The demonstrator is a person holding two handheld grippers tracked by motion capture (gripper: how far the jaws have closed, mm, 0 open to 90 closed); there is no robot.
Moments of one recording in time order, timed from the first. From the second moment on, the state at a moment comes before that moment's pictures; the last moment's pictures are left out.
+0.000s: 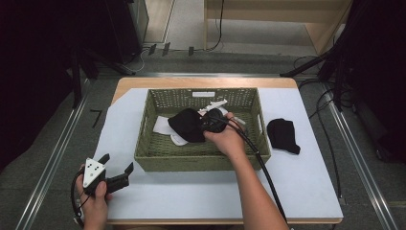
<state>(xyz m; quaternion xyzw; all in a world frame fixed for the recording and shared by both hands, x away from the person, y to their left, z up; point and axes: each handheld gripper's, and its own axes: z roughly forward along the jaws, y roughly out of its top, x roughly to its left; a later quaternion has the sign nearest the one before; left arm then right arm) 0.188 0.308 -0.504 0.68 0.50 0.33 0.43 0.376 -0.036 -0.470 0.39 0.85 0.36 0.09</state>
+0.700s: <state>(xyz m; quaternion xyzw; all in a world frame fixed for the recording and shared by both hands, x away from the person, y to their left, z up) 0.188 0.308 -0.503 0.68 0.50 0.33 0.42 0.374 -0.027 -0.464 0.35 0.87 0.34 0.13</state>
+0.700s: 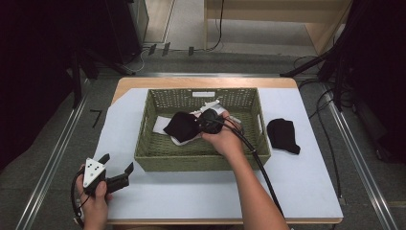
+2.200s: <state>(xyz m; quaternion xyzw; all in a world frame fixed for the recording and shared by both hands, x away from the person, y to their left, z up) 0.188 0.308 -0.504 0.68 0.50 0.33 0.43 0.355 -0.113 -0.392 0.43 0.66 0.55 0.28</state>
